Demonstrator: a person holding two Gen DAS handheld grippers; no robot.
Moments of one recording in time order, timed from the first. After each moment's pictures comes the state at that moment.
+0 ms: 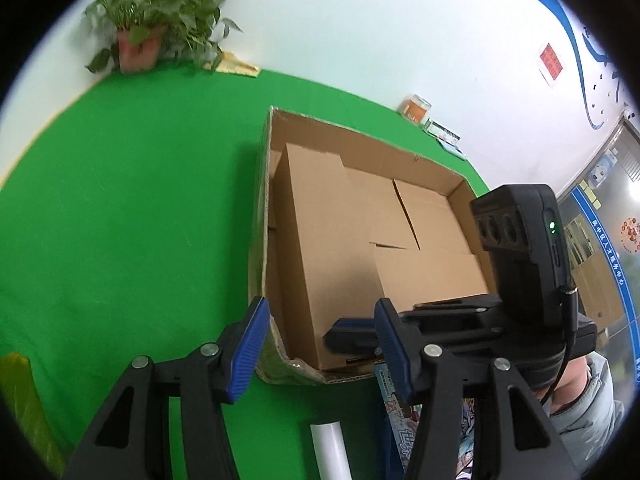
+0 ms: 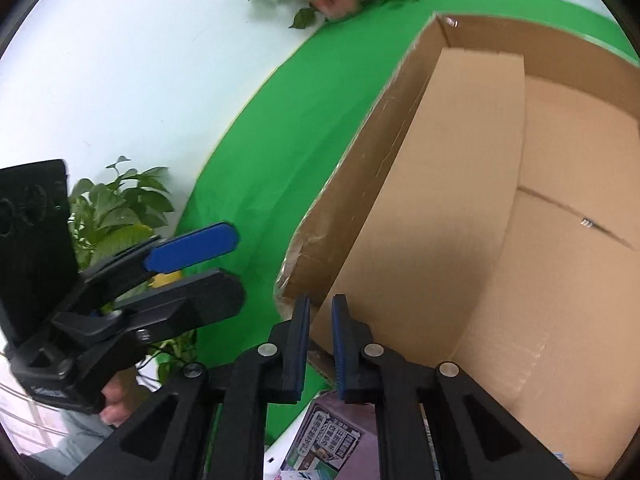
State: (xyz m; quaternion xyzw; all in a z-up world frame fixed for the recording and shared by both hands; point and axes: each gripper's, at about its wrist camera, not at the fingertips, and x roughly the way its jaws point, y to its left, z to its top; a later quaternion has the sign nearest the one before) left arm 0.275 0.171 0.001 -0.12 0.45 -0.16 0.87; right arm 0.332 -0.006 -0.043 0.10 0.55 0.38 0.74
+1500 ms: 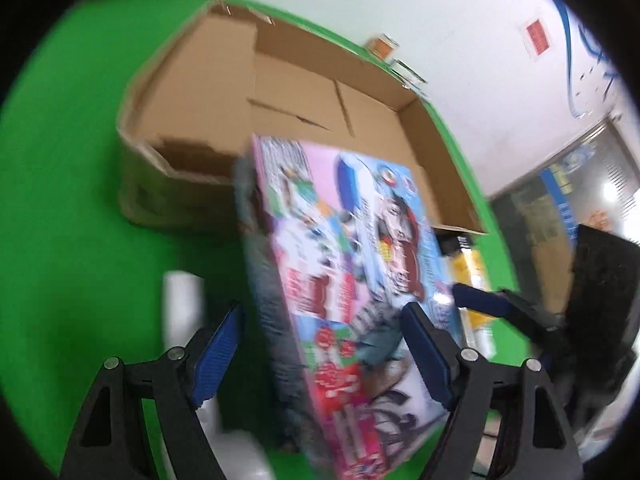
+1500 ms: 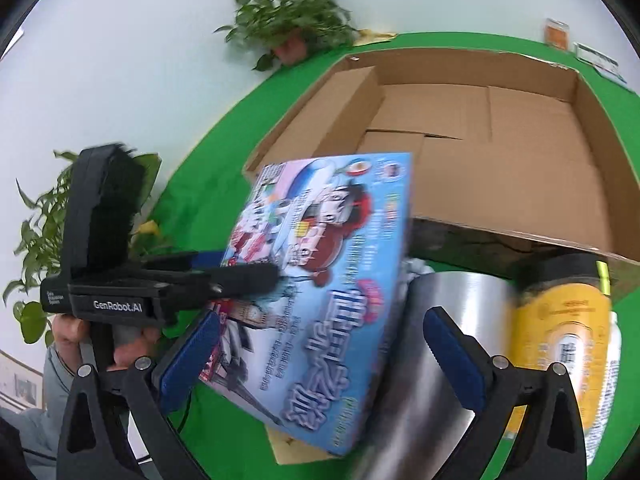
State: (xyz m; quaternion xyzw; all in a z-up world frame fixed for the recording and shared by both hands) left arm 0.210 0.095 -0.057 -0.20 0.53 -0.23 0.79; right arm 0.160 -0.125 -0.029 0.07 0.48 0.28 0.83
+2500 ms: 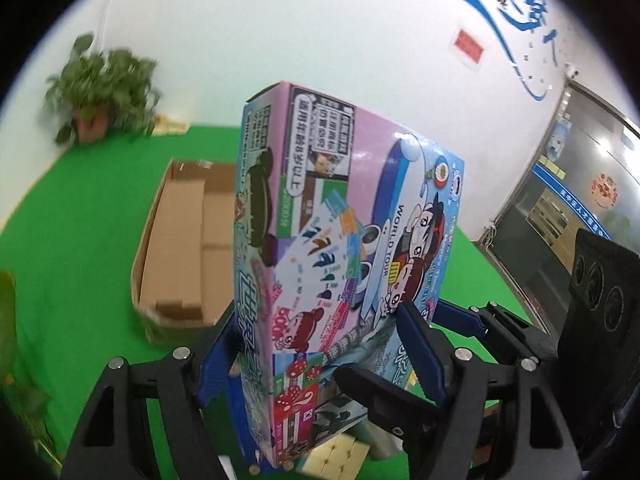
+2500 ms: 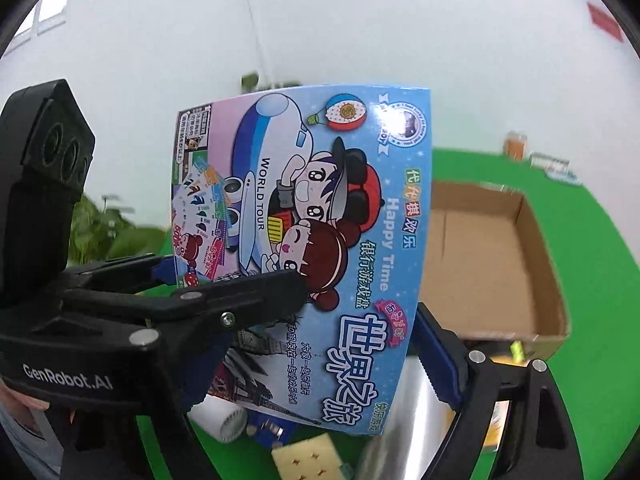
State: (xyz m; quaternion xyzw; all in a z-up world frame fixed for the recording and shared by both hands) left arm 0.163 0.031 0.079 -0.07 0.37 -0.22 0.90; right arm 0.118 -0.109 0.066 0.04 0.31 0.19 0.93
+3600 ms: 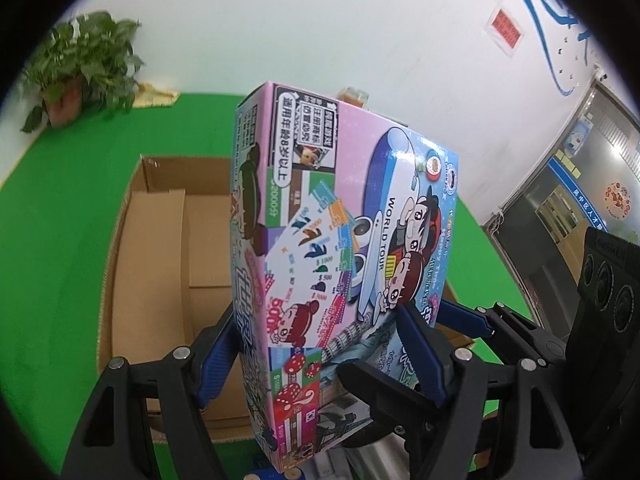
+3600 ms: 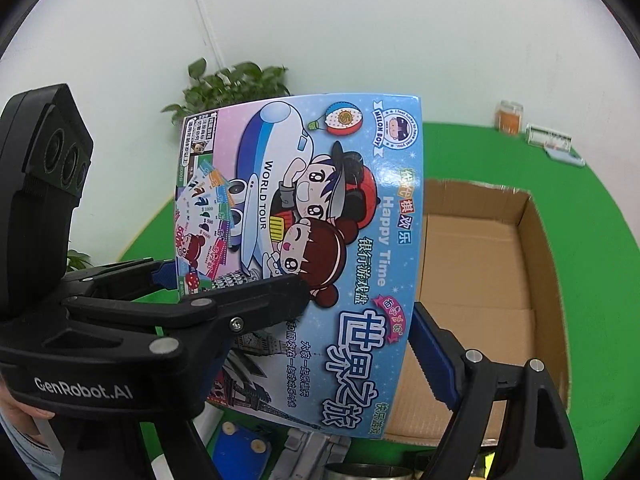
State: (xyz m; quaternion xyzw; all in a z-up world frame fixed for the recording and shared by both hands) left arm 0.317 0.010 0.045 -0.08 0.45 -0.21 0.86; right arm 0.261 -0.115 0.065 0.06 0.39 0.16 0.91
